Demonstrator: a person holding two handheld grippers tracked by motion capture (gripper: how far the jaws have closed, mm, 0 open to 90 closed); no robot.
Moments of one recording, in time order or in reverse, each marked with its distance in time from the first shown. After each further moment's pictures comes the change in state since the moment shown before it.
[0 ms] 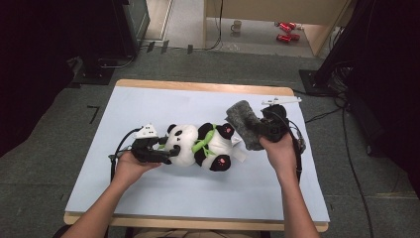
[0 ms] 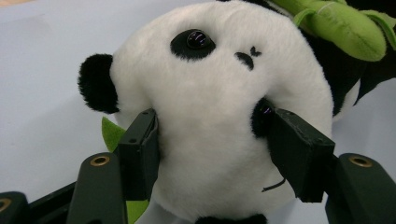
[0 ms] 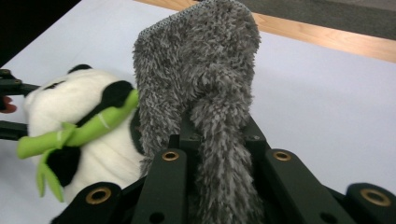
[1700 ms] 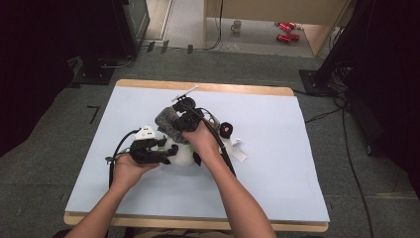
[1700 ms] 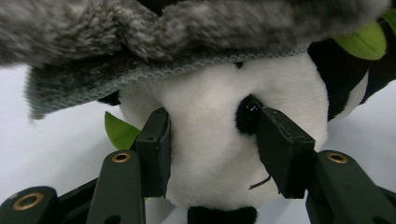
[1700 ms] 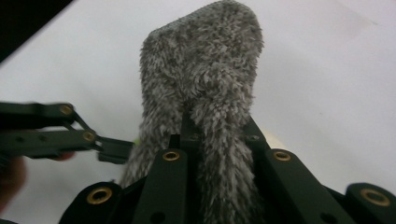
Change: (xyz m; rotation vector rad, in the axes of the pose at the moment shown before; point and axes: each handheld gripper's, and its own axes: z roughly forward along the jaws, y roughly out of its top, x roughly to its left) left arm -0.004 -0.002 -0.006 0.021 0.047 -0.018; right arm 0.150 0.052 0.158 0.268 0.144 -0.199
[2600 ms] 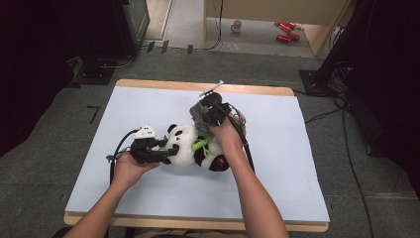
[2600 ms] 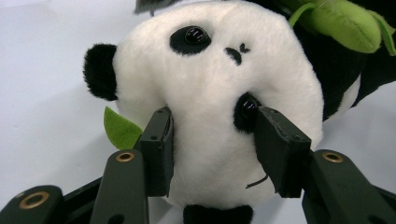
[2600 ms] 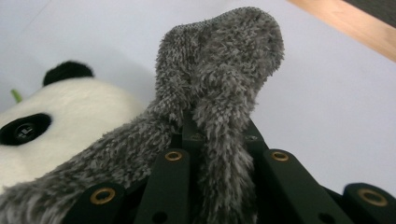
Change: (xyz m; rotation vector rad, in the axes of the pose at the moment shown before) left arm 0.004 0.000 0.002 -0.007 -0.037 -0.012; right arm -0.061 -0.020 -0.034 0.020 -0.237 0.047
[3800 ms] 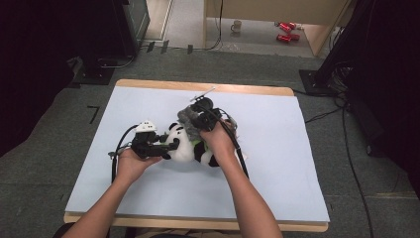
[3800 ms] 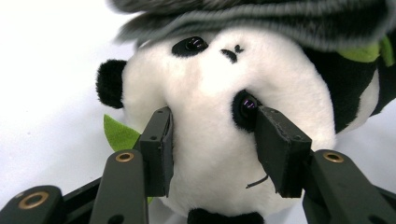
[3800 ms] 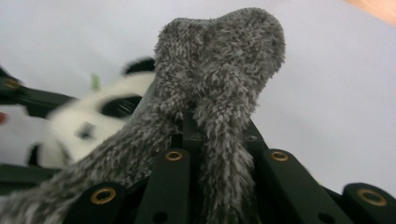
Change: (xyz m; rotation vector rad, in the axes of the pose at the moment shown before) left arm 0.011 0.009 0.007 -0.007 0.014 -0.058; right arm 0.025 -0.005 0.010 -0.016 0.102 -0.008
